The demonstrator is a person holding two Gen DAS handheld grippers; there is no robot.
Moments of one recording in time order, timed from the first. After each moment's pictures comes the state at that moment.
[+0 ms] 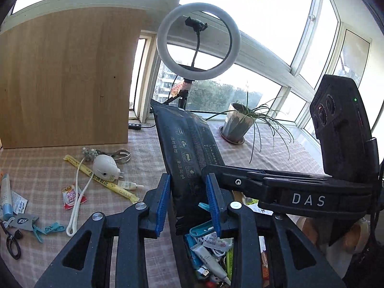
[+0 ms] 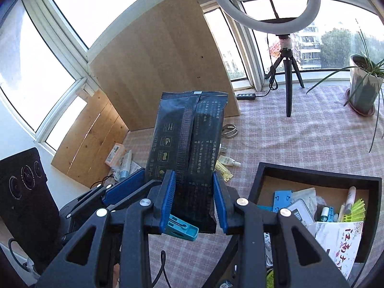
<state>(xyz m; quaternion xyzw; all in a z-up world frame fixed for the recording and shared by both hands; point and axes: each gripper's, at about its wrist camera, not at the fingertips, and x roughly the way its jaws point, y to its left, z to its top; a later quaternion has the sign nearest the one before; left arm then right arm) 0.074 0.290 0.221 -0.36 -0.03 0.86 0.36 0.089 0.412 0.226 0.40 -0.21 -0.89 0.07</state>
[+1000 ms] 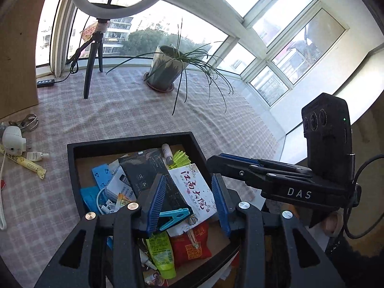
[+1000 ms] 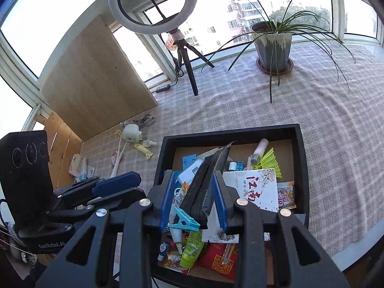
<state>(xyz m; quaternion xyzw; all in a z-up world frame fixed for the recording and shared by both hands) 0.088 0.392 0.211 -0.48 -0.03 0.72 0.50 0.183 0.522 0.211 0.44 -0.26 -0.86 -0.06</state>
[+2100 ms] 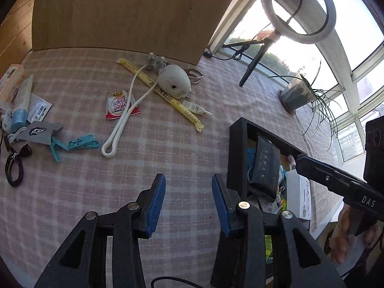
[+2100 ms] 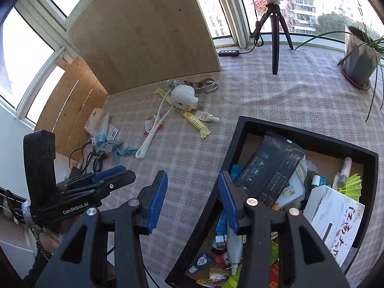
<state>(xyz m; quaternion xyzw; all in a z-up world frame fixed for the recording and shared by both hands) 0.030 0.182 0.128 -0.56 -0.10 0.80 0.21 0.068 0.382 0.171 0.51 -0.17 -0.84 0.10</state>
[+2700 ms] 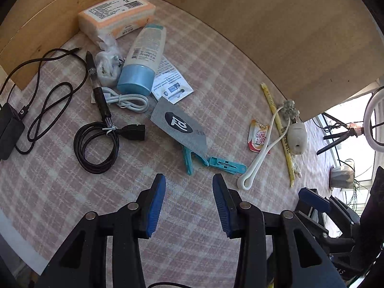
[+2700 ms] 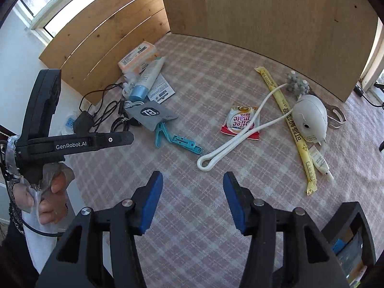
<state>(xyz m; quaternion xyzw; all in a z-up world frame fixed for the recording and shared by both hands) -0.024 0.000 0.069 -0.60 -0.25 0.76 0.00 -0.046 0.197 0.112 0.57 0.03 -0.77 0.28</state>
